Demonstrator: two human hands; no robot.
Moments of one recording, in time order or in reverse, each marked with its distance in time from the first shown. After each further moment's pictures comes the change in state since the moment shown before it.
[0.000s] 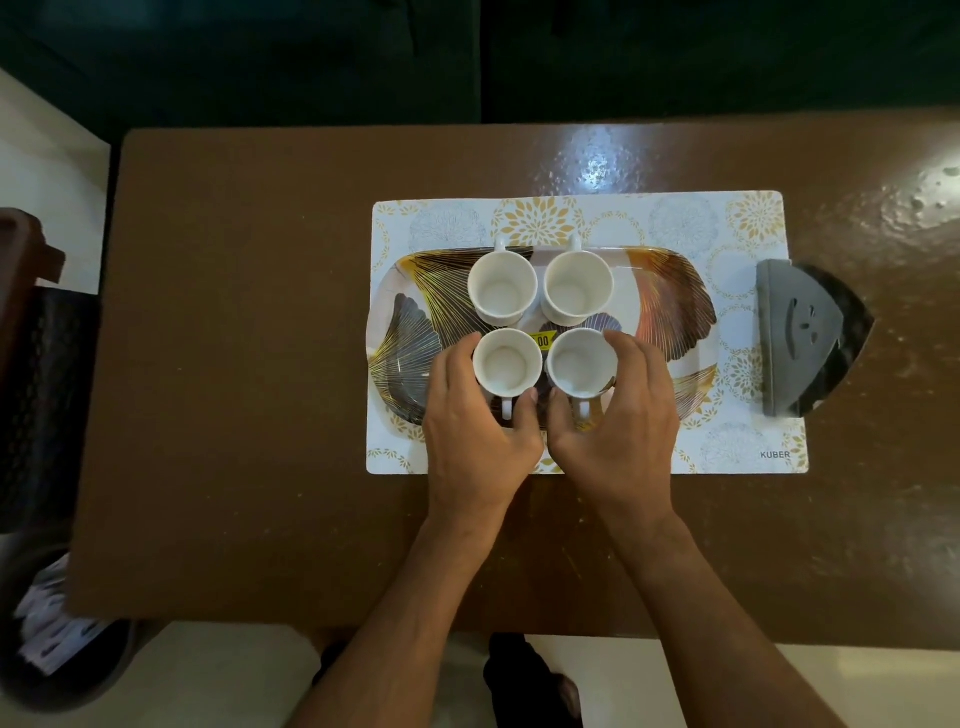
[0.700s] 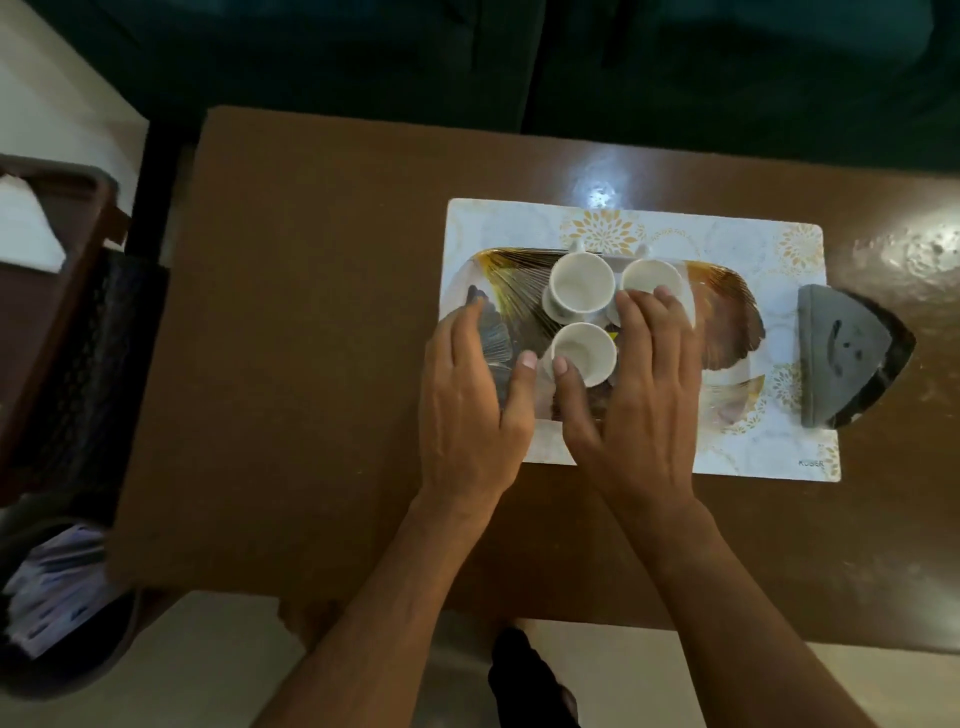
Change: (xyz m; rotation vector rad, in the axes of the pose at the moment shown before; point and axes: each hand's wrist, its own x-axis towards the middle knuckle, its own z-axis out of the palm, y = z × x) left_hand 0.012 -0.032 -0.074 -0.097 0.053 0.069; right_hand -0.013 -0.069 0.014 -0.201 0.035 -0.263
